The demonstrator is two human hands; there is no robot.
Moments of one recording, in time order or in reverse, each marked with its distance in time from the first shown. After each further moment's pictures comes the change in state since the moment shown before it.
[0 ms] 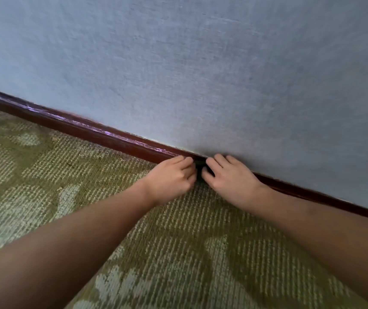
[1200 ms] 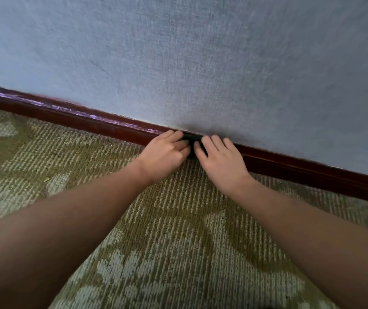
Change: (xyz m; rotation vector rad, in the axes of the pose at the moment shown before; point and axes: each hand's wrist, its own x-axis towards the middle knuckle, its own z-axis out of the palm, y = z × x) left_hand -0.001 -0.007 0.010 -0.052 0.071 -0.092; right_hand -0.006 -0.034 0.006 -0.039 0.049 0.303
